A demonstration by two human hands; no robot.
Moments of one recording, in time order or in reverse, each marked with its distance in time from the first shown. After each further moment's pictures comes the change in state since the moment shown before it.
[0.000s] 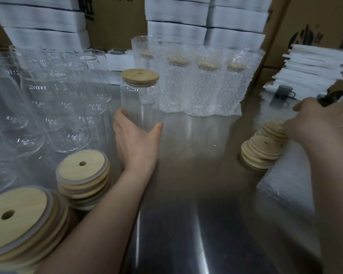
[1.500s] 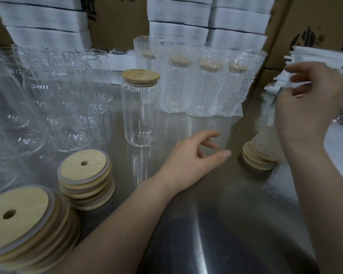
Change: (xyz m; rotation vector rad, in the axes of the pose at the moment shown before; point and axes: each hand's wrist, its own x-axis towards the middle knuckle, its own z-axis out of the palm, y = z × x) left_hand -0.051 0.033 0.006 -0.212 -0.903 0.247; right_hand -0.028 -0.024 0.007 0.682 0.535 -0.583
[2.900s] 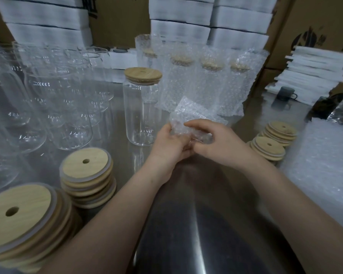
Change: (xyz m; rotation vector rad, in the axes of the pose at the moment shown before) left_hand 0.009 0.000 -0.016 -0.665 0.260 -0.345; right_hand -0.064 -0.014 0.054 0.185 -1.028 0.000
